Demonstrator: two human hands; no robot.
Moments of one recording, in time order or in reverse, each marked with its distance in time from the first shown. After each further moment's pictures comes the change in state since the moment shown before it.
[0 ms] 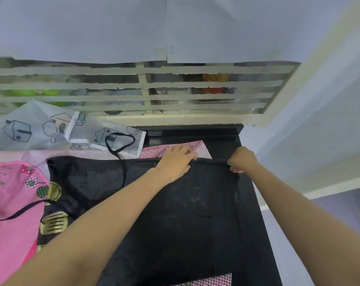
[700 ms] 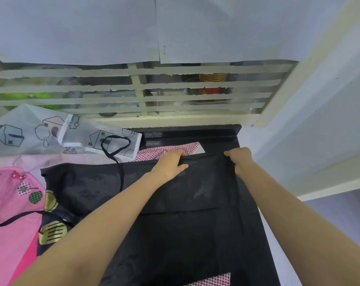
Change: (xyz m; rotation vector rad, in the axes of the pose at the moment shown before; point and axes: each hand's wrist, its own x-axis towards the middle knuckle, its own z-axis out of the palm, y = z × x) left_hand 0.010 -0.006 0.011 -0.459 -0.037 -0.268; right_hand 0.005 -0.010 0.005 0.881 0.069 0.269
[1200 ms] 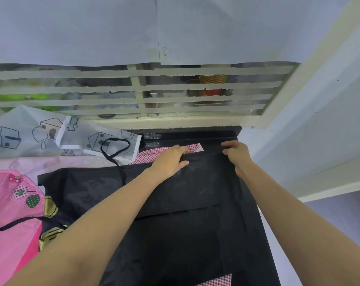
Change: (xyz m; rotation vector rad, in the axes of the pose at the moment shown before) left_hand 0.009 0.003 -0.013 0.096 -0.026 0.070; right_hand -0.006 -0.006 0.004 -0.117 -0.030 -0.234
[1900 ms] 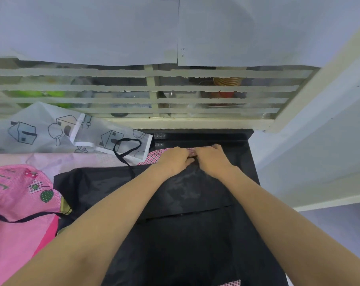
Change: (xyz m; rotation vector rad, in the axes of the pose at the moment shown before) left_hand -0.002 -0.008 -0.014 0.124 -0.081 -0.035; right_hand -0.023 -0.017 0.068 -1.238 -0.276 -0.808
